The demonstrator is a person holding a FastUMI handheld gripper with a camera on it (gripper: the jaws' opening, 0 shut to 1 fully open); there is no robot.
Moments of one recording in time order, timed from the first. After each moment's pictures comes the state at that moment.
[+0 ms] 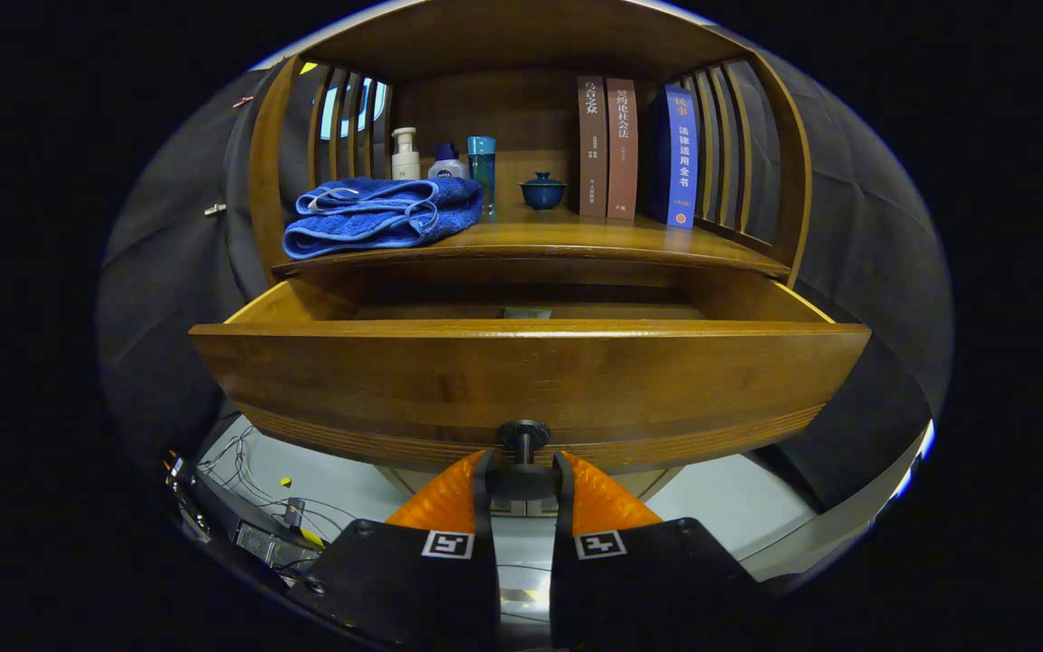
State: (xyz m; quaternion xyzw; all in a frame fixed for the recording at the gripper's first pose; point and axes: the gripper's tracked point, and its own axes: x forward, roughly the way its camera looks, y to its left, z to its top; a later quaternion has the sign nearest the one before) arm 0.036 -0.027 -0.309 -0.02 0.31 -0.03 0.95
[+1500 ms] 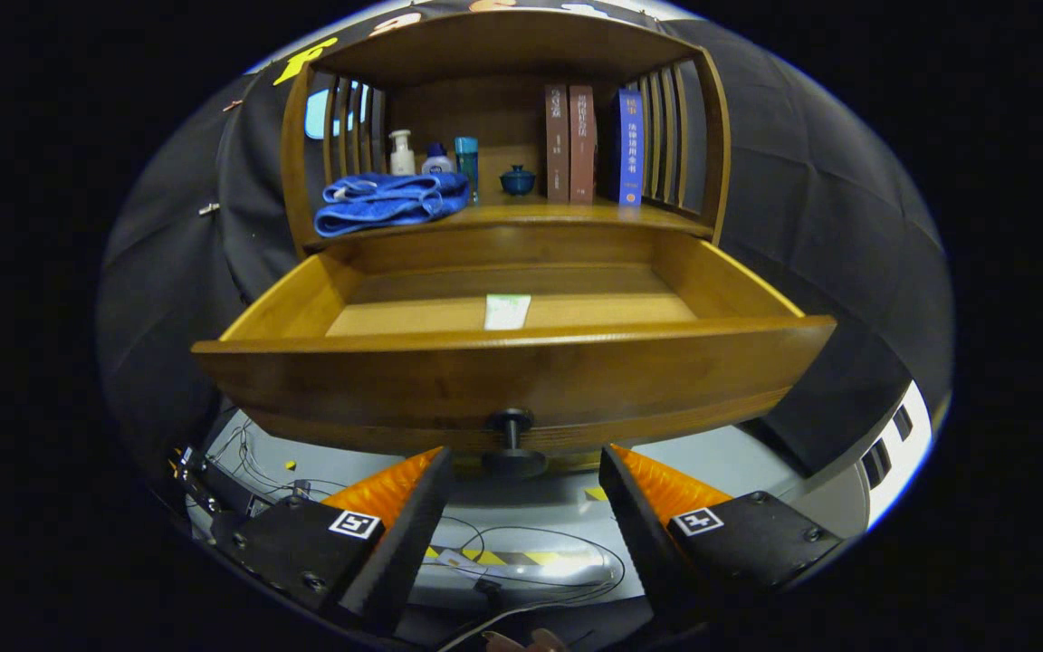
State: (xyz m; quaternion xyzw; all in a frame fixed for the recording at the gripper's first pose) arm -0.062 -0.019 -0.270 -0.01 0.30 -0.07 0.95
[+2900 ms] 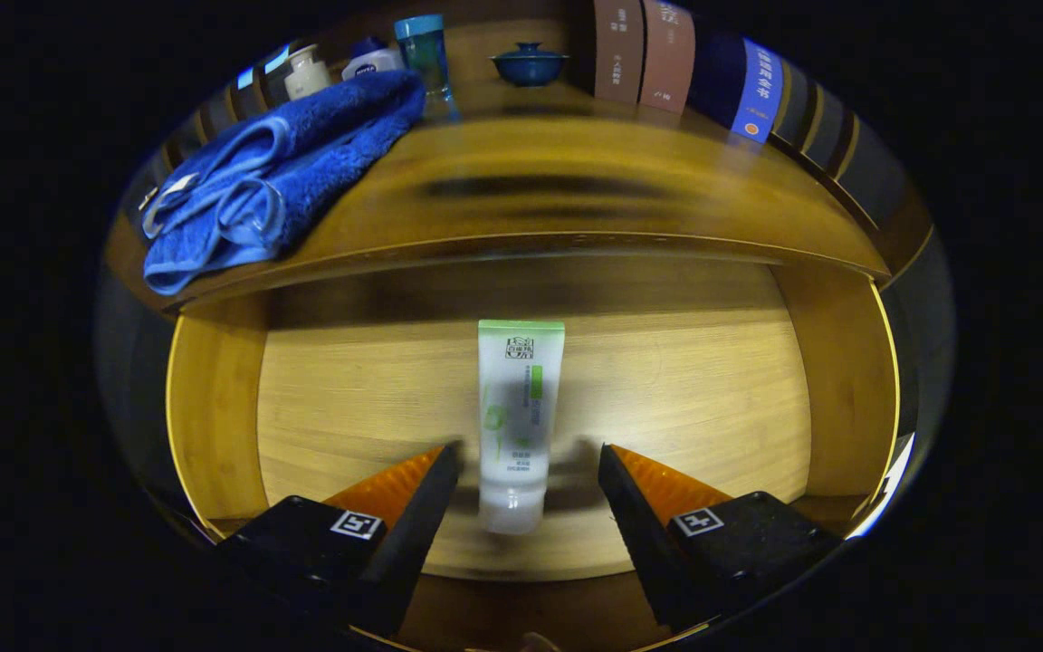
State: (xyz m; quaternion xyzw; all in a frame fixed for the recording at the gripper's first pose) arm 0.113 -0.034 -0.340 0.00 0.57 -0.06 0.82
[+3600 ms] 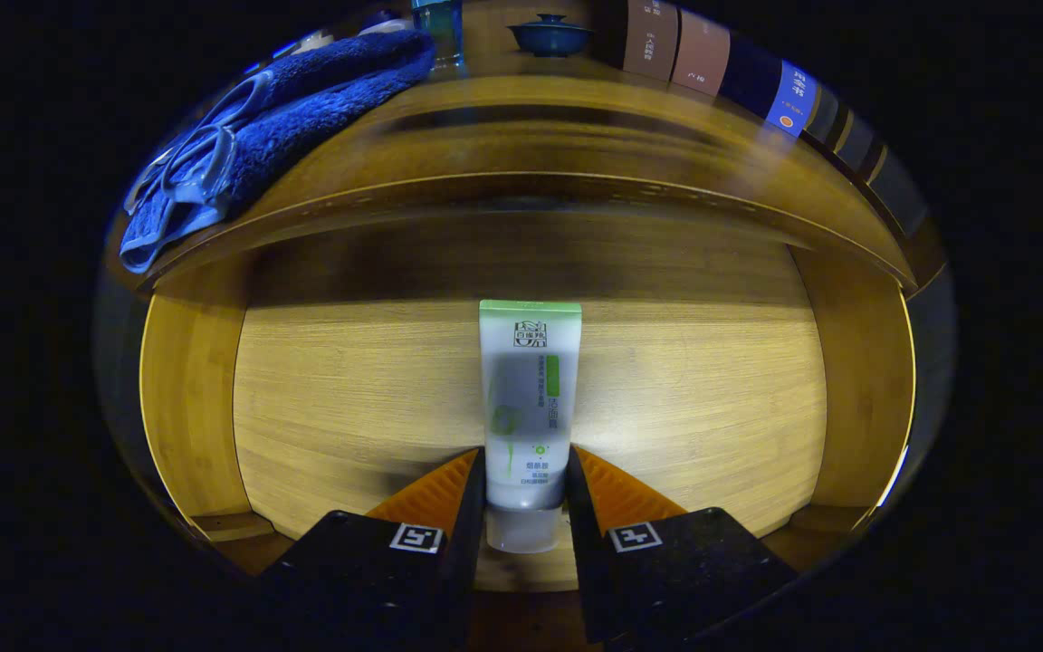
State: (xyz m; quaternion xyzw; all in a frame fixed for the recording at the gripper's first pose) arm 0.115 -0.031 -0.356 -0.01 0.59 -0.05 0.81
